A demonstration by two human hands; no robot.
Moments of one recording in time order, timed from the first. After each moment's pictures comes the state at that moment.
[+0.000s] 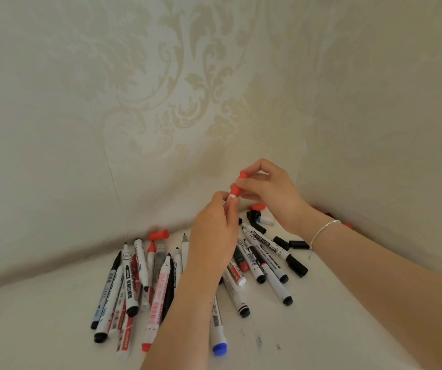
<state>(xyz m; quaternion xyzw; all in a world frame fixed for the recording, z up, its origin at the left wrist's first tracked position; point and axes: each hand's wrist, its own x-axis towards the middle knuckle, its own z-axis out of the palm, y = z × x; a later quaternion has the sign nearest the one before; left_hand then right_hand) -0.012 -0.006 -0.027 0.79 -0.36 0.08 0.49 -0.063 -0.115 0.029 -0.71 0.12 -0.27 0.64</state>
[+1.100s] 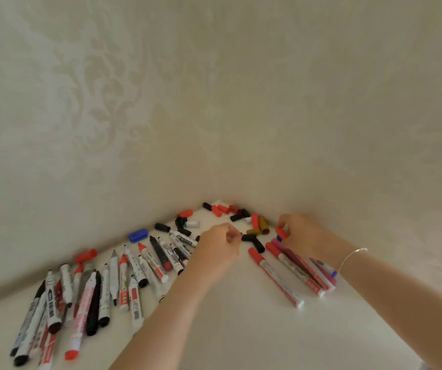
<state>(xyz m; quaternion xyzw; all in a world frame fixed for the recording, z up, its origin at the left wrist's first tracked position) -0.124 -0.066 -0.021 0.78 -0.45 -0.16 0.41 -0.256 -0.202 -0.003 -0.90 0.40 -0.06 0.14</state>
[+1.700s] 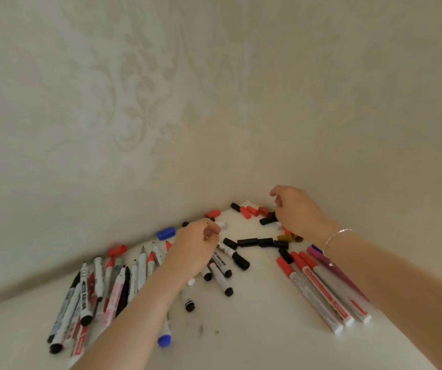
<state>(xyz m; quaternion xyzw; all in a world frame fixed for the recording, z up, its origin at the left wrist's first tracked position) -0.058 -0.029 -0.019 0.84 -0.40 -0.07 0.37 -0.175 -0.209 0.012 -0.90 0.33 -0.20 0.19</state>
